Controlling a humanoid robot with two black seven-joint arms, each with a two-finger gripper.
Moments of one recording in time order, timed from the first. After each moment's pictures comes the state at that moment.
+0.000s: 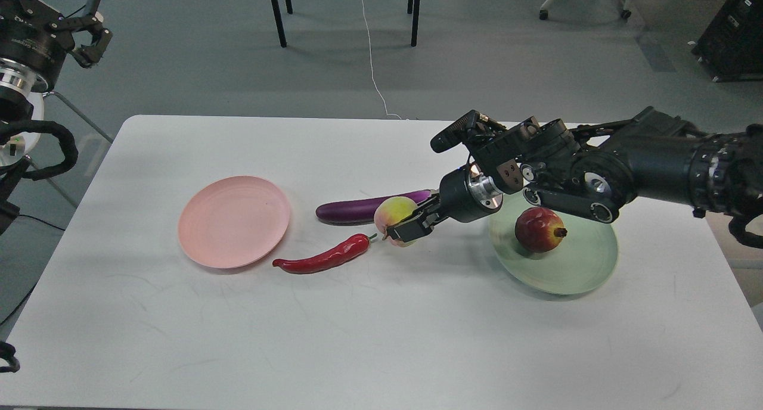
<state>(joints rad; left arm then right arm) -0.90 0.58 -0.76 -0.56 -0.22 -0.49 -0.30 1.48 -0.17 -0.56 0.93 -1.13 0.33 0.46</state>
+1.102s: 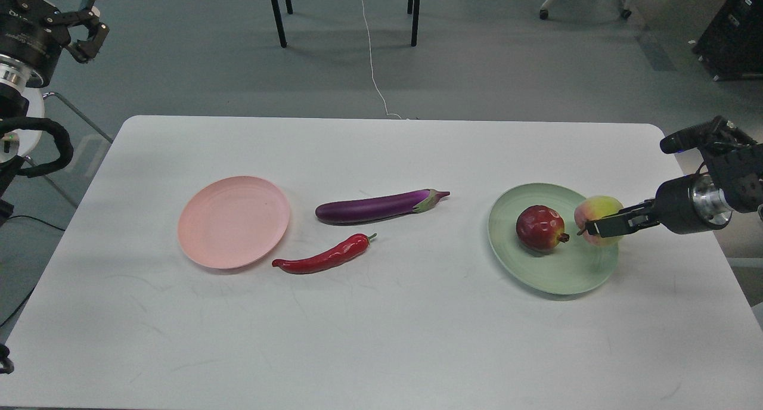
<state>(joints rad) -0.90 0.60 -0.76 -0.58 -0.22 -0.49 -0.30 1.40 -0.80 -0.65 1.04 -1.26 0.33 0.45</state>
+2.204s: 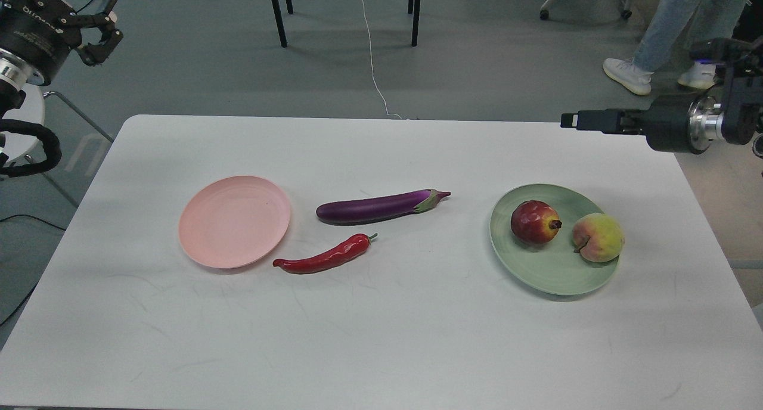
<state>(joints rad) -0.91 0.73 -0.64 -0.81 -0.15 -0.49 -0.24 1.33 -0.78 -0.21 0.91 -1.01 0.34 0.45</state>
